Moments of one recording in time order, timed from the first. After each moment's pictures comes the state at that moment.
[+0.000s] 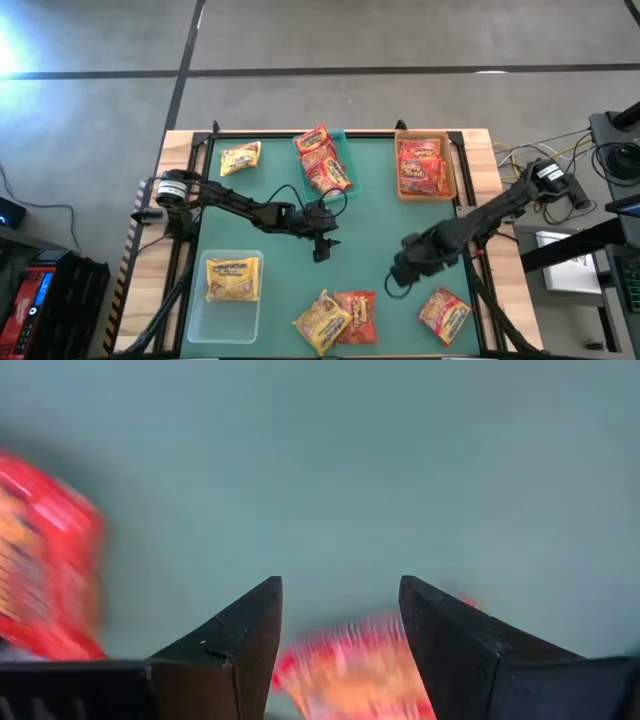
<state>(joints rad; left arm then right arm) -0.06 1.90 1.00 0.22 -0.07 -0.17 0.46 1.36 0.86 -0.85 -0.25 1.65</state>
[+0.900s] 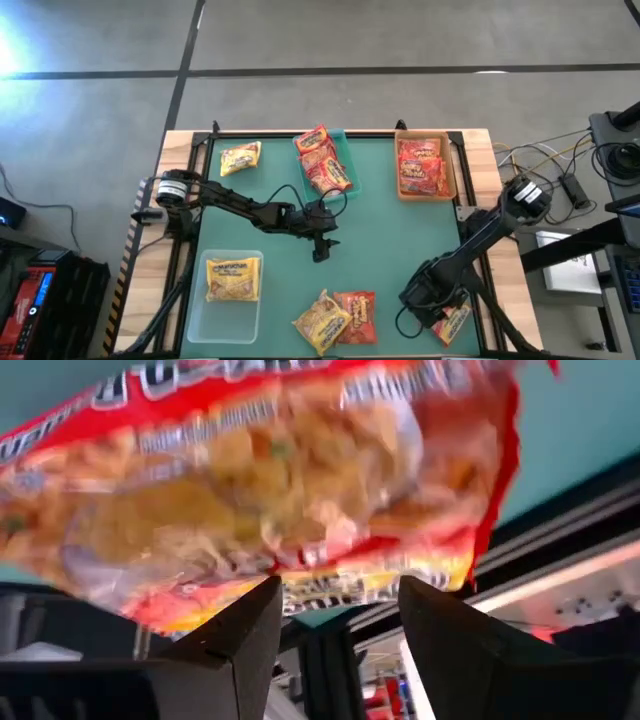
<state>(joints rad) -0.06 1.90 0.99 0.22 -0.07 -0.17 0.71 1.64 0.86 -0.79 -0.74 1.67</state>
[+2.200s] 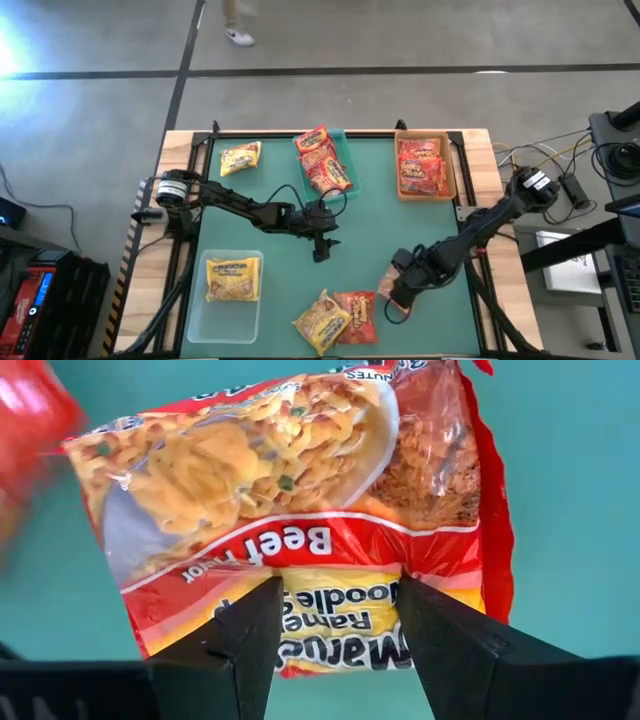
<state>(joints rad) -0.06 1.90 0.99 0.24 -0.07 -0.16 0.60 1.64 0.86 -0.69 -0.07 1.39</state>
